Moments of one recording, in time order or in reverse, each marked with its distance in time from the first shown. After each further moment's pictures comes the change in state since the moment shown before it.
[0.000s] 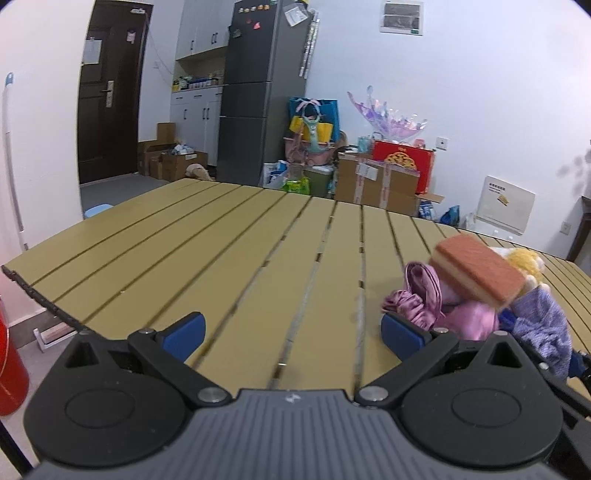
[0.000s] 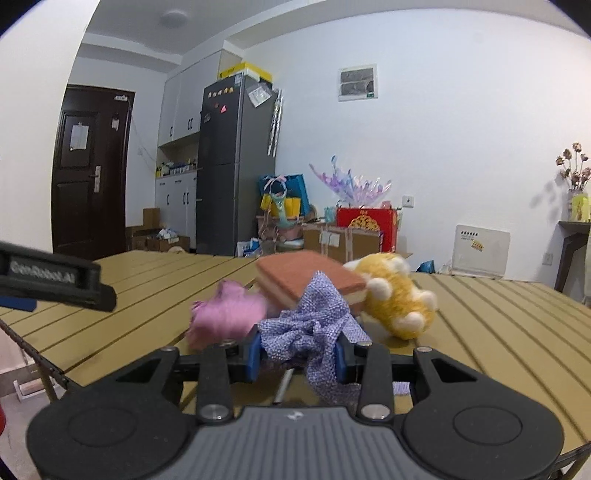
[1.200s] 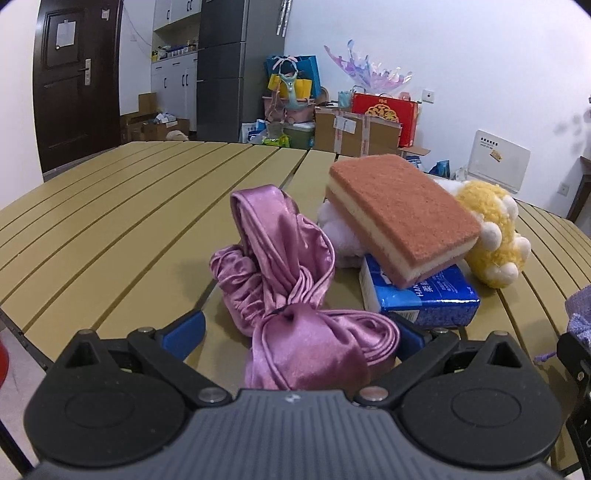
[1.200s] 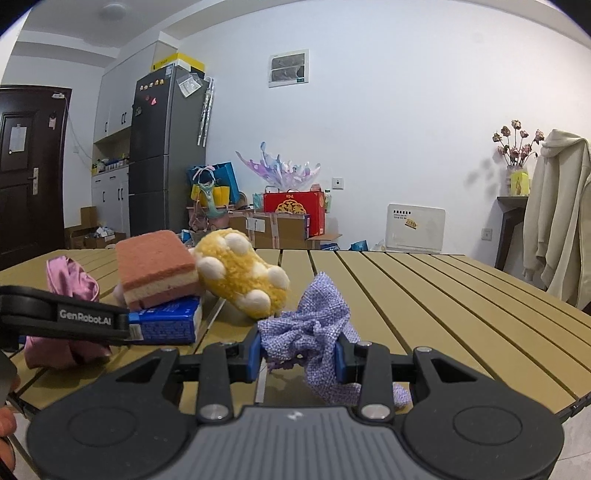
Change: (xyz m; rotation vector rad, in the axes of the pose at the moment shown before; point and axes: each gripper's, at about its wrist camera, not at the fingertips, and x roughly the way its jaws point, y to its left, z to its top) left arm 0.058 -0.109 -0.027 0.040 0.135 0.001; right arm 0.011 -0.098 -0.016 0.065 0.048 -0.194
